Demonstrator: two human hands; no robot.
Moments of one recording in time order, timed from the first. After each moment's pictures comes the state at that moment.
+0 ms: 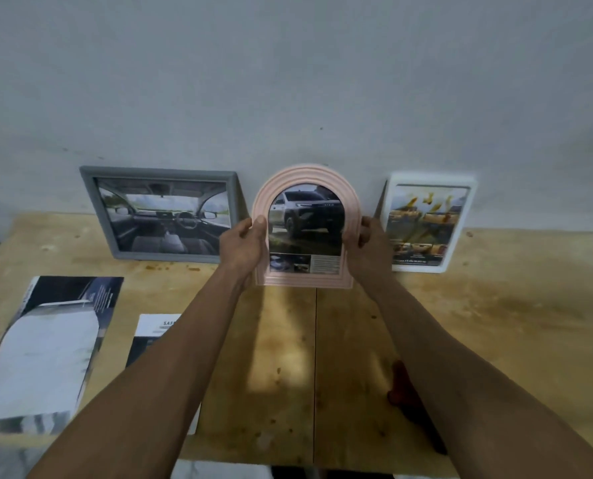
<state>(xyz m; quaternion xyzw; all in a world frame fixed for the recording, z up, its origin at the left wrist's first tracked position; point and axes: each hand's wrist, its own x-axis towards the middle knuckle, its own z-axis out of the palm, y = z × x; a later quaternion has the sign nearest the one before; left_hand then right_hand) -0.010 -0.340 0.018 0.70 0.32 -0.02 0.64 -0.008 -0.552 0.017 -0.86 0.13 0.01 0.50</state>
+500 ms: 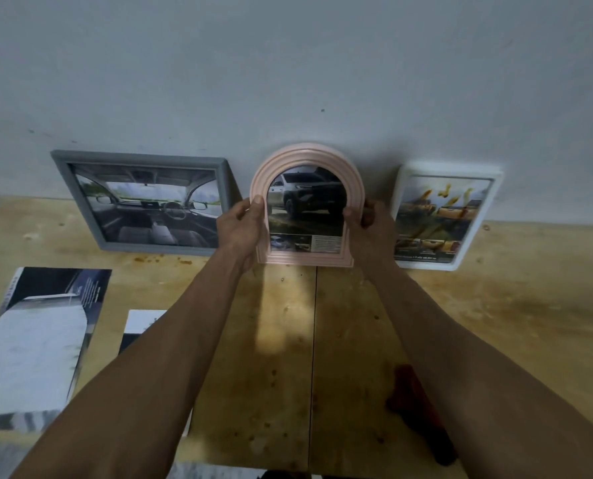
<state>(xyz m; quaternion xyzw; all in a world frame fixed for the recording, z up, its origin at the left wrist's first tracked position) 0.033 -0.348 0.000 0.64 0.35 0.01 0.68 0.034 -0.554 -0.006 -0.84 0.14 -0.01 0.53</state>
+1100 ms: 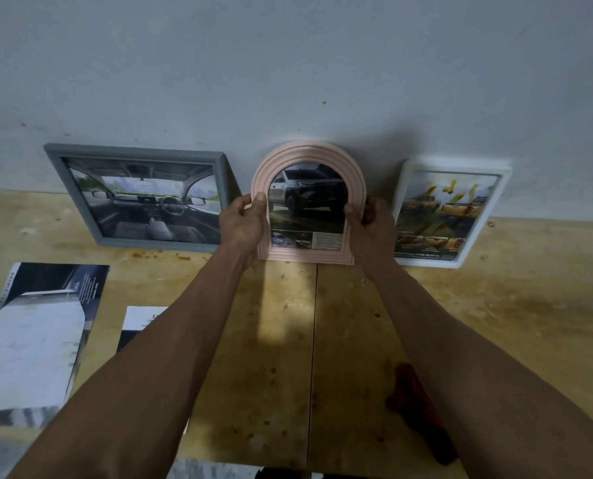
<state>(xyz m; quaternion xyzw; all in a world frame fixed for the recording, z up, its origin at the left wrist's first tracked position) 0.037 -0.351 -0.007 0.67 0.34 -0.01 0.65 0.038 -0.553 -0.017 -0.85 0.15 -0.01 0.51</state>
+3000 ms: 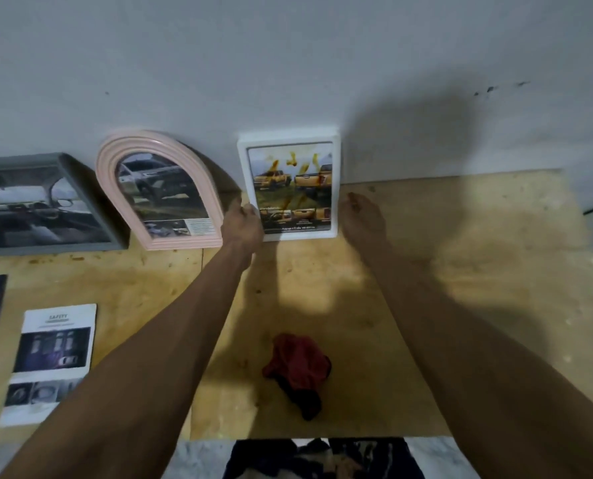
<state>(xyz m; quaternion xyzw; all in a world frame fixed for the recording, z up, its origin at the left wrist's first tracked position) 0.028 -0.595 -0.018 0.82 0.31 -0.09 0.47 0.027 -0.795 -0.014 -0.85 0.20 0.15 0.47</state>
